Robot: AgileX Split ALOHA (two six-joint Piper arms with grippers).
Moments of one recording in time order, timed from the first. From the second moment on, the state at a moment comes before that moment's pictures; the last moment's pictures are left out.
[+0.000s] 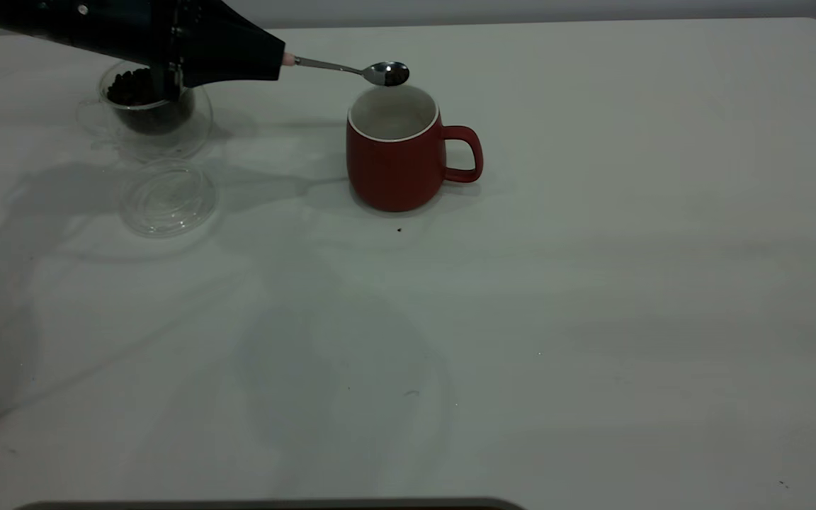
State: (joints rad) left arm 0.03 2.52 -1.62 -1.34 1.13 1.12; right arm 0.06 0.03 -0.47 0.01 1.12 0.02
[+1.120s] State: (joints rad) left arm 0.08 2.42 -1.62 -1.32 1.15 1.41; right arm 0.06 0.03 -0.47 0.01 1.12 0.02
